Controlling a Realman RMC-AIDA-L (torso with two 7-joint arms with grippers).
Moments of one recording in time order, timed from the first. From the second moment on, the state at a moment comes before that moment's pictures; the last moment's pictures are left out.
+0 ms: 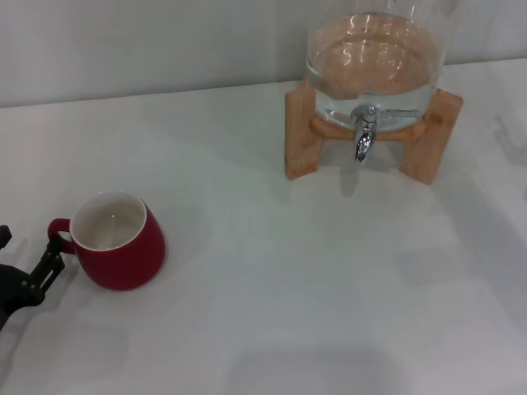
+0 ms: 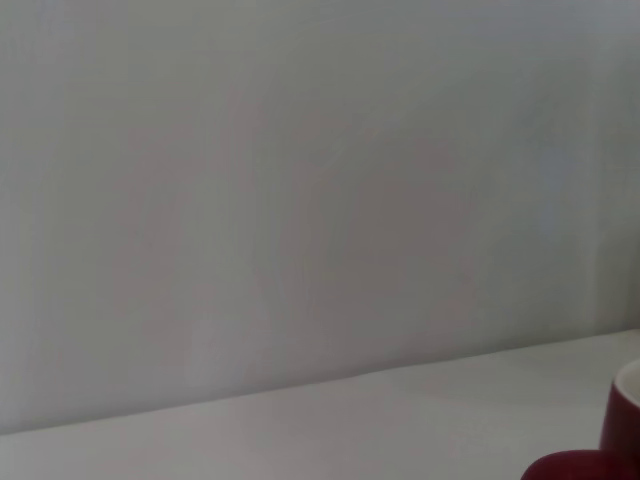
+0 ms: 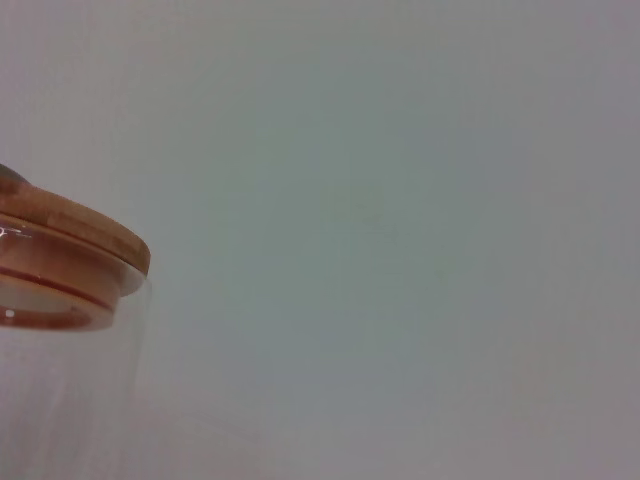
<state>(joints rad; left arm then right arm) -0.33 -2.09 -1.53 -0.07 0.21 -1.18 2.83 0.35 2.00 1.93 0.17 -0.11 1.39 -2.93</state>
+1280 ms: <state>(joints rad) -0.33 -2.09 -1.53 -0.22 0.27 -1.01 2.83 0.35 2.00 1.93 0.17 -0.11 1.39 -2.94</state>
